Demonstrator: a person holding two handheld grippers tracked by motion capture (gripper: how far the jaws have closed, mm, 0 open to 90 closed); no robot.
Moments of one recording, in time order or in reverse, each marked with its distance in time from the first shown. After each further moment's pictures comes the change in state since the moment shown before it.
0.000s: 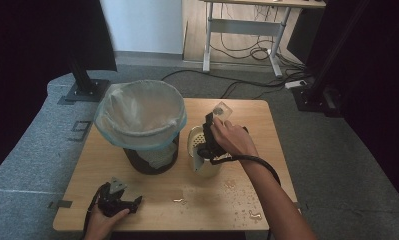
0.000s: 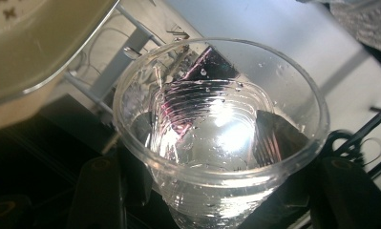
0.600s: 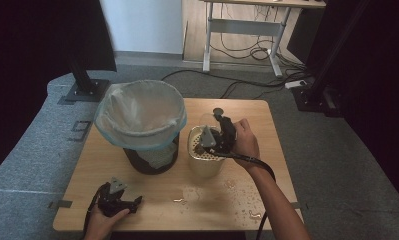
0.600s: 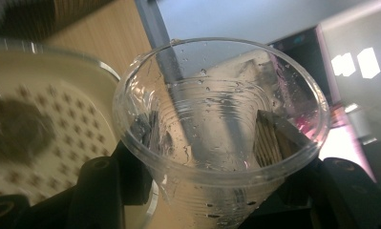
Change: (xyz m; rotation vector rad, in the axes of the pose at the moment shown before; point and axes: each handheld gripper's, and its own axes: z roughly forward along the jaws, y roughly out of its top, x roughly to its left) left arm 0.000 0.000 0.000 -0.002 0.001 -0.001; right arm -0.006 -0.041 -0.004 -0.253 0.279 1.169
